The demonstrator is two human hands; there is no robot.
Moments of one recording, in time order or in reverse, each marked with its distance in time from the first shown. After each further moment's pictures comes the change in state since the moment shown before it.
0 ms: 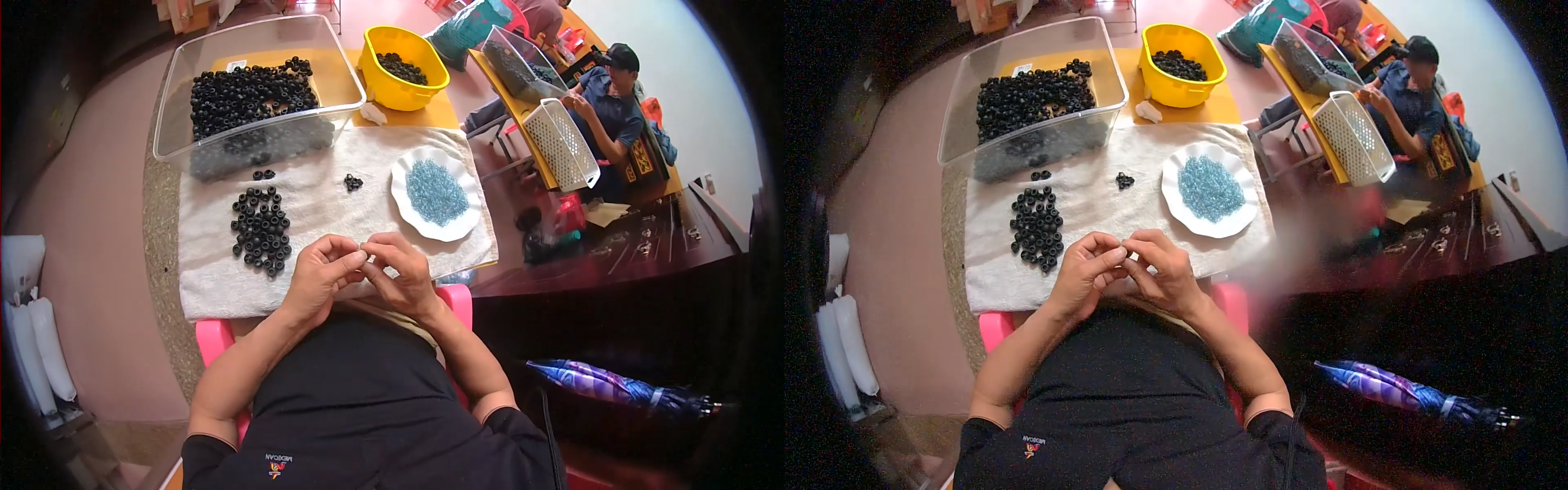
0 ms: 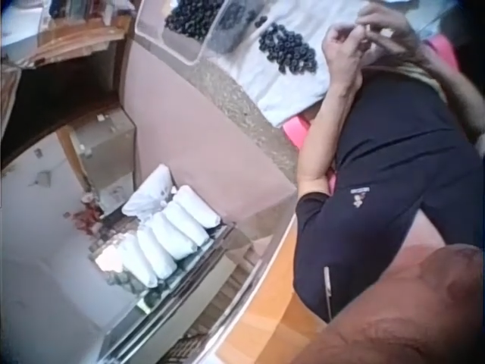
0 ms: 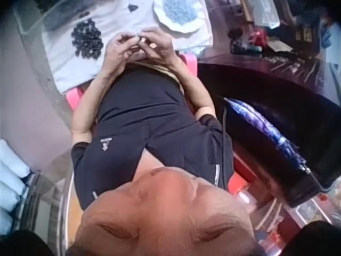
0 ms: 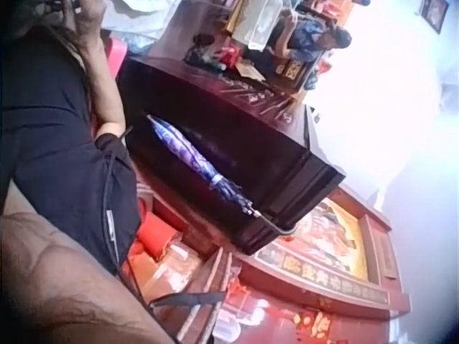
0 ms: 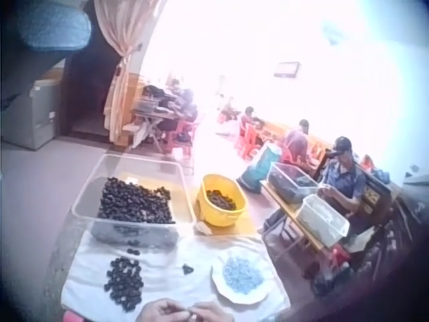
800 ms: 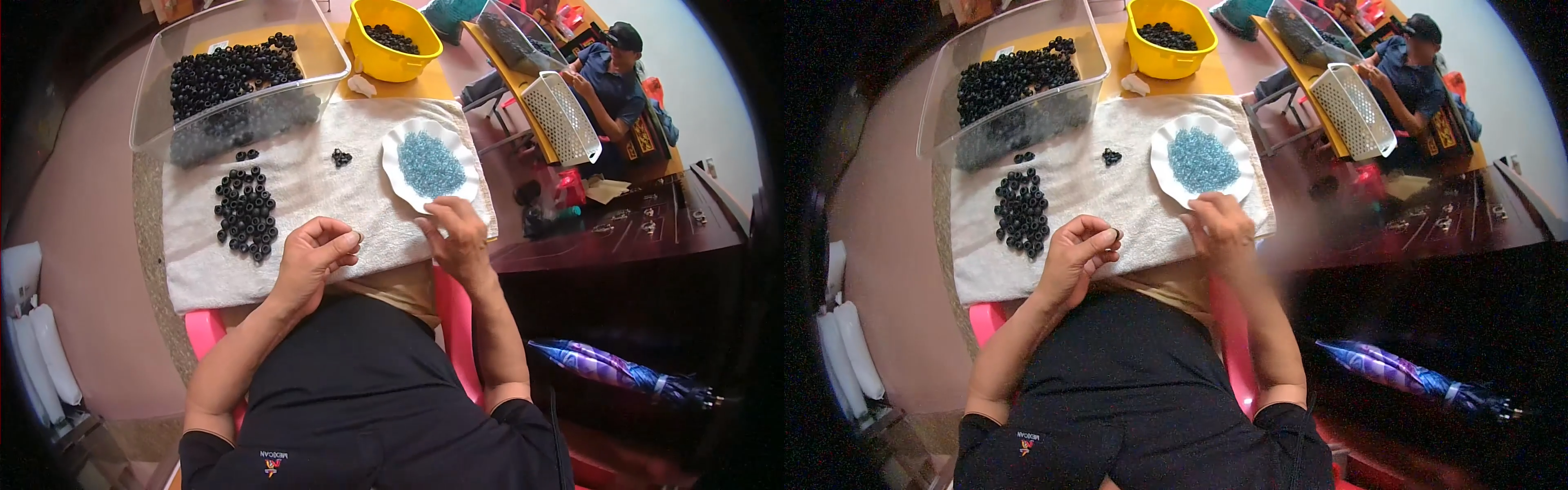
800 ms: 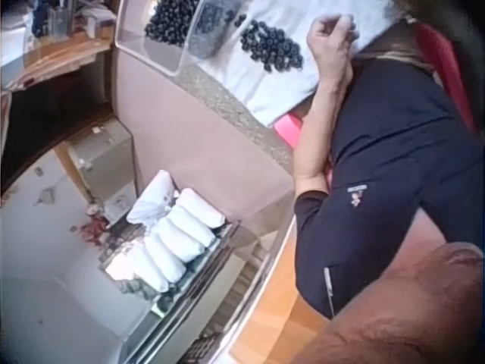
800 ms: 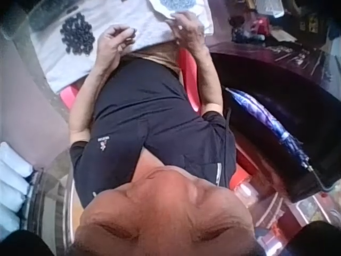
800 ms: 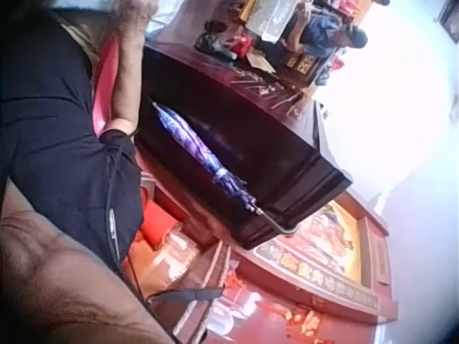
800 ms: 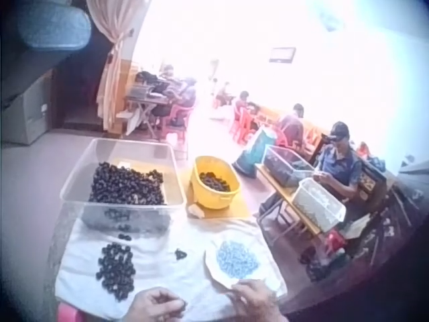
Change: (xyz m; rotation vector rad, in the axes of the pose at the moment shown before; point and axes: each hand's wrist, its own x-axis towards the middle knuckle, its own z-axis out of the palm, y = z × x) left_hand -0.001 0.000 0.006 0.098 0.062 0.016; right_hand -0.013 0.022 -0.078 -0.556 0.045 -0.007
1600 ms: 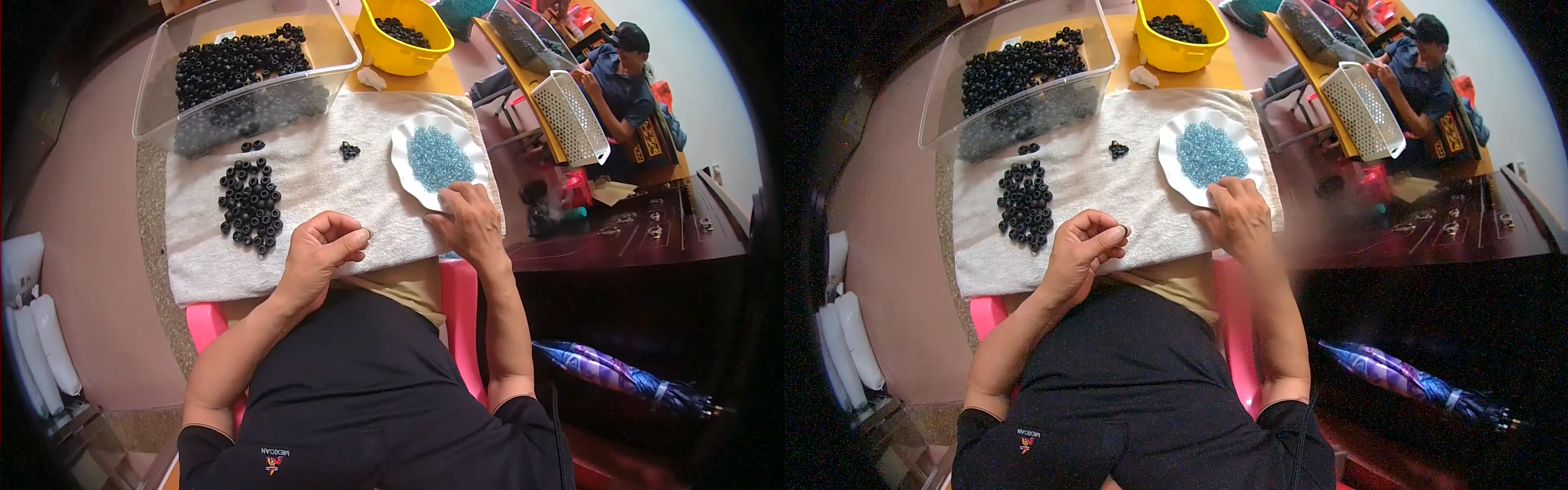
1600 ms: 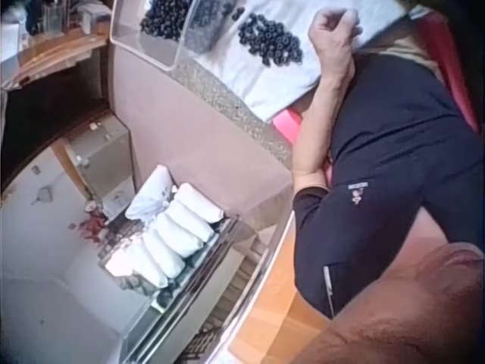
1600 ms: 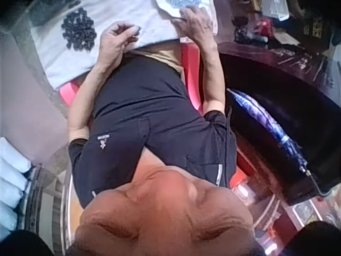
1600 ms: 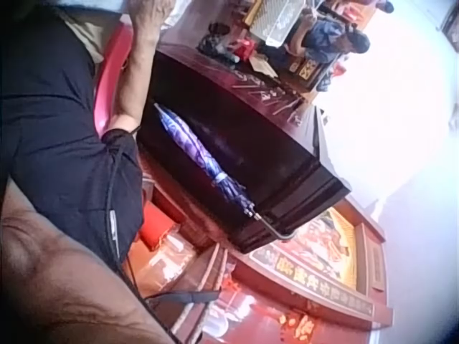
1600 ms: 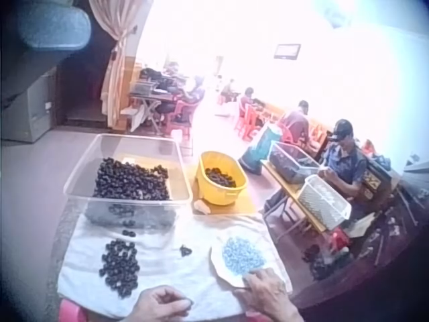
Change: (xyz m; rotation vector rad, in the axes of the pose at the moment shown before) left_hand 0.001 -0.005 -0.001 0.048 -0.030 0.034; right_hand 0.012 0.017 -0.008 -0.328 -0.230 0.053
